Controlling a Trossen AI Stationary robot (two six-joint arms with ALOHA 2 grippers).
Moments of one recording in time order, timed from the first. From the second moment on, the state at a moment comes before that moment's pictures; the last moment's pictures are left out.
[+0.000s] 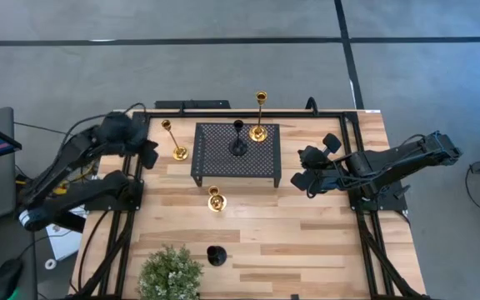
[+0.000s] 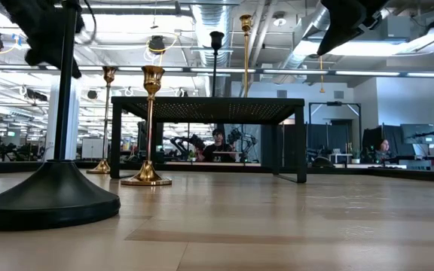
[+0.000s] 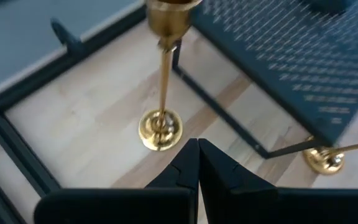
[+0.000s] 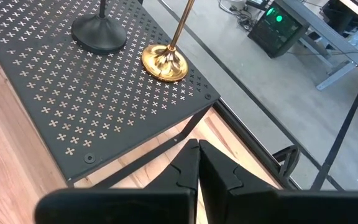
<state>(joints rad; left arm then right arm) 0.75 0.43 0.82 -1.03 0.07 -0.03 0.28 1.19 1.06 -0.94 0.94 0.55</state>
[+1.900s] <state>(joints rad) 0.74 0.25 0.70 -1.02 0.10 -0.16 0.28 1.19 1.06 -0.93 0.94 0.57</state>
